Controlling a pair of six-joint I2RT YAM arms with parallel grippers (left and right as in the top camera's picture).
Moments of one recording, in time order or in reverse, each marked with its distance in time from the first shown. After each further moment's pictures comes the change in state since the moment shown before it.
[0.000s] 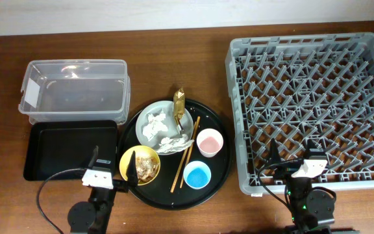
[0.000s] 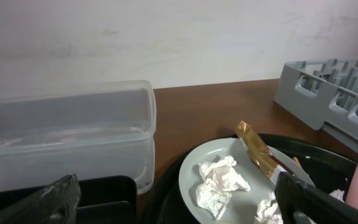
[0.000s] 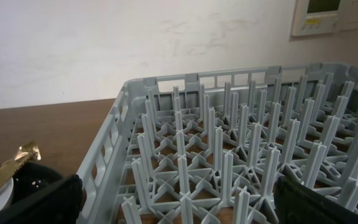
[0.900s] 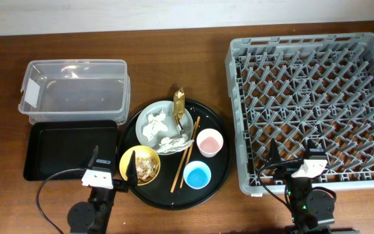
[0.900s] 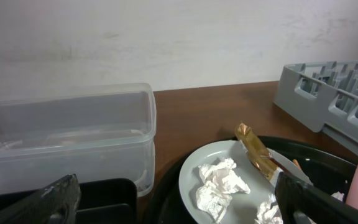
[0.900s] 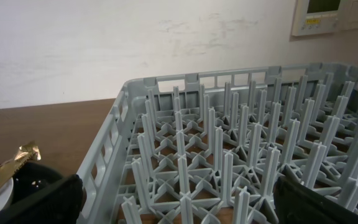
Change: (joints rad) left arm 0.000 0.000 0.000 0.010 0.000 0.000; right arm 0.000 0.000 0.000 0.000 0.000 0.000
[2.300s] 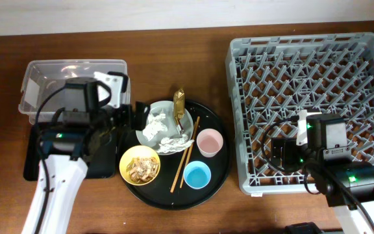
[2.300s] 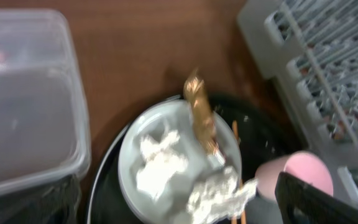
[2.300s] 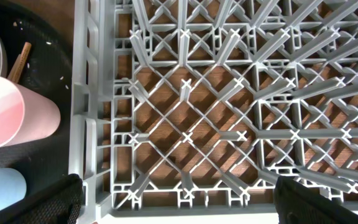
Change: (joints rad) left arm -0.040 1.269 1.104 -0.567 0.203 -0.035; right arm 0.000 0.918 0.967 -0.995 -0.065 0.004
